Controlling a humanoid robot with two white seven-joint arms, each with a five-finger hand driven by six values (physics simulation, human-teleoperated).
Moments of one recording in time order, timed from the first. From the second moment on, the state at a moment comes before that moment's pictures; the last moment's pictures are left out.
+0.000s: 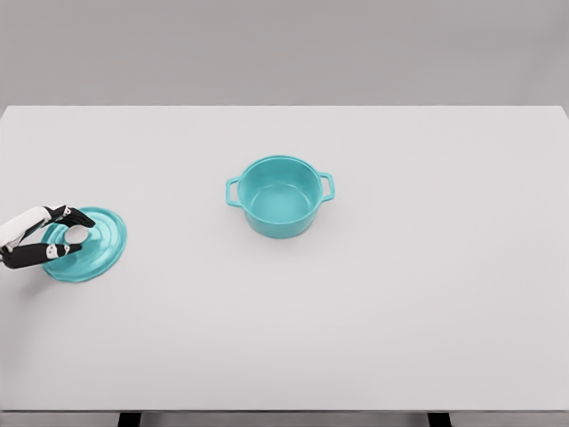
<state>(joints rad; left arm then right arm) -0.27 1.10 -0.76 -1.32 0.41 -0.48 -0.13 0.00 0.00 0.11 0.11 0.06 -0.28 0.38</state>
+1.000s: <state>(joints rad) -0.40 1.05 -0.78 -1.41 0.34 -0.44 -0.19 0.00 0.00 0.11 0.11 0.06 -0.28 0.38</state>
